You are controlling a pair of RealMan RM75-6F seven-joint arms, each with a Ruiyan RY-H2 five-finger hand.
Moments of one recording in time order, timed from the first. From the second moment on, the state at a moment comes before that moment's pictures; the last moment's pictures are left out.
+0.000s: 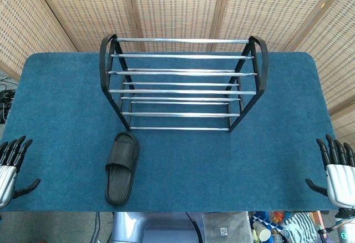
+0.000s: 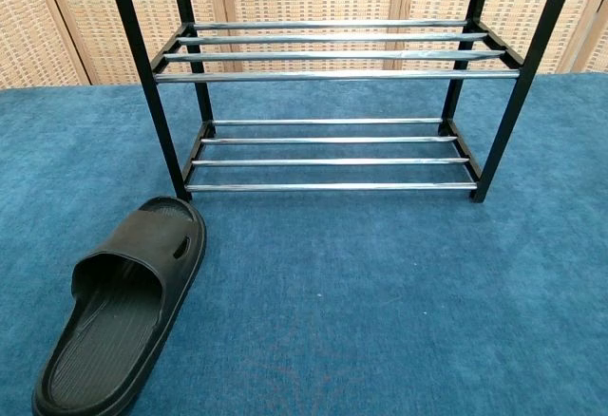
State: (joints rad) left arm -0.02 -1.06 0.02 -1.71 1.58 1.53 0.10; right arm 0.02 -1.07 0.08 -1.77 -1.45 1.54 -0.27
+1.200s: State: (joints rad) left arm -0.49 -1.16 0.15 -1.30 2.39 1.35 0.03; right arm 0.04 -1.10 0.12 -1.74 -1.36 1.51 -0.31
